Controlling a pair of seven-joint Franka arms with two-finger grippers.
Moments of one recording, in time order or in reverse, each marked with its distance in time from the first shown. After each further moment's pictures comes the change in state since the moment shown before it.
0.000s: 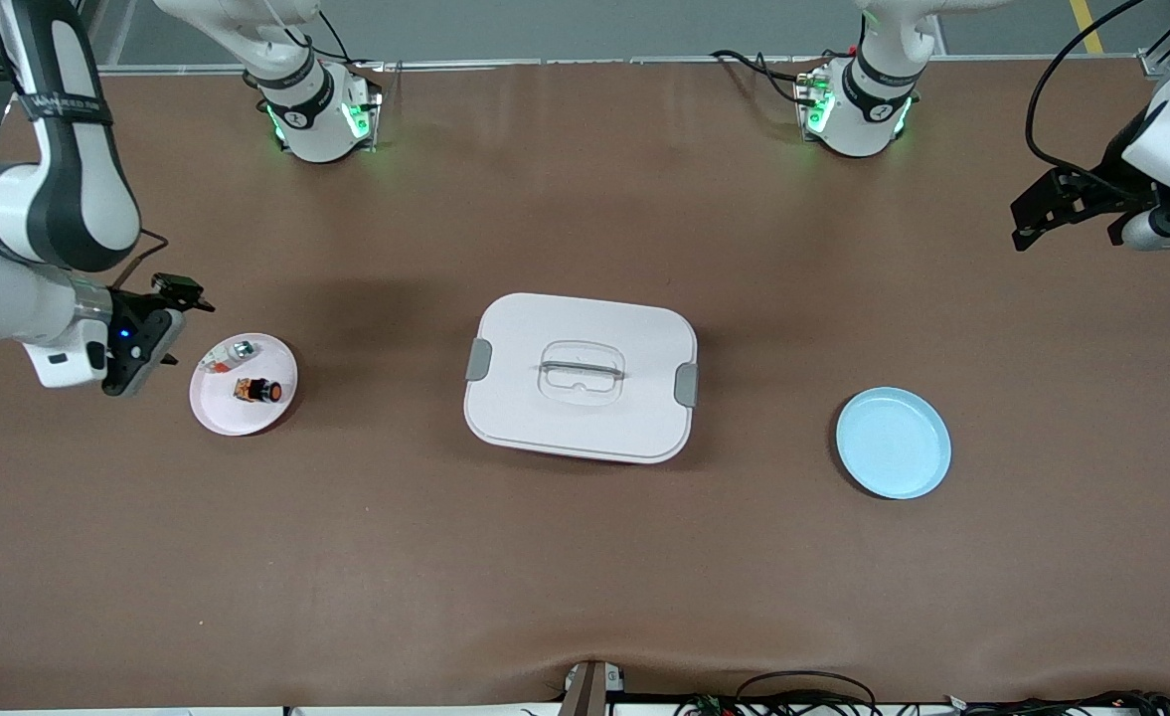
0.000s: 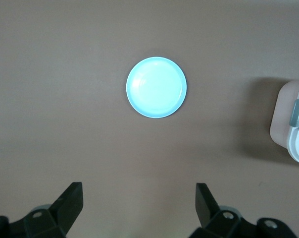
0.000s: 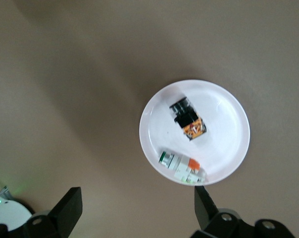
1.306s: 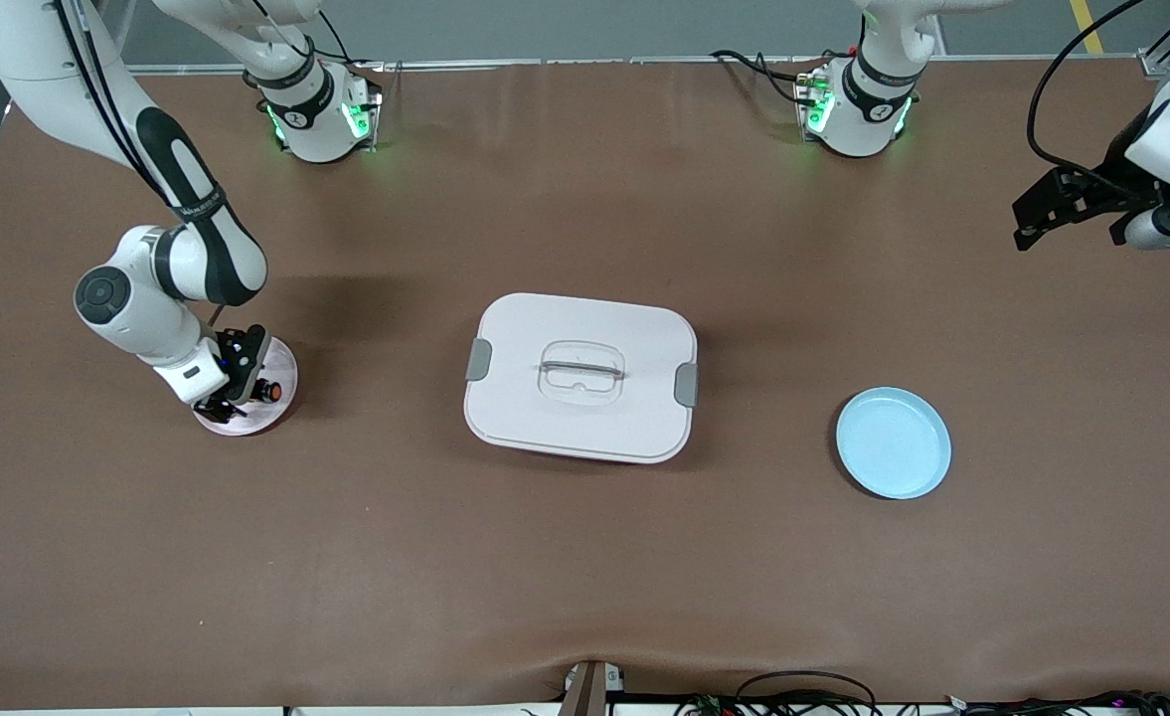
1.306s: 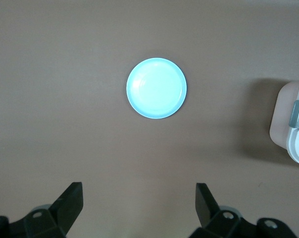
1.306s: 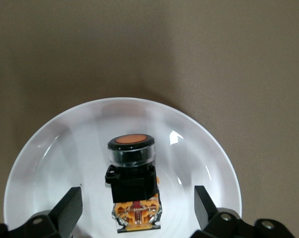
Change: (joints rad) left arm 0.000 0.000 0.000 0.004 0.000 0.000 0.000; right arm 0.020 0.252 0.021 -0.281 -0.047 0.820 -0.458
